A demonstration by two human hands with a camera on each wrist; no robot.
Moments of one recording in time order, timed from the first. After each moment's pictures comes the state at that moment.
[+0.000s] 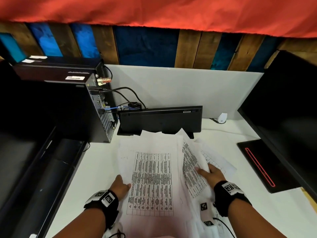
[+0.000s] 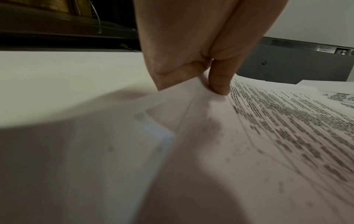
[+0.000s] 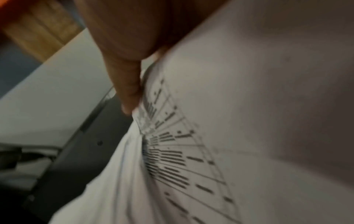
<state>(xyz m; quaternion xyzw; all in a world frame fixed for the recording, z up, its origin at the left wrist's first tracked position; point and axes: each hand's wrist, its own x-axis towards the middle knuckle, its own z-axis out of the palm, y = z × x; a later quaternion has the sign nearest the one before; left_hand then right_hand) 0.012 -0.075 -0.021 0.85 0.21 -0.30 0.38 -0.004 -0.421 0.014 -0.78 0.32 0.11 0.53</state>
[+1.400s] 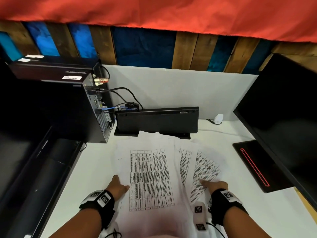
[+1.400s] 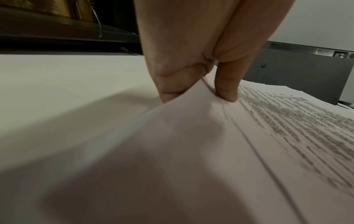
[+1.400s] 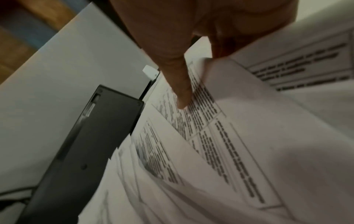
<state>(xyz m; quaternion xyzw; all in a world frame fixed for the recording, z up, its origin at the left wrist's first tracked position) 0.015 -0.075 -0.030 0.86 0.19 -0.30 0.37 -0.023 -0.436 -0.010 -0.72 0.53 0.17 0.42</state>
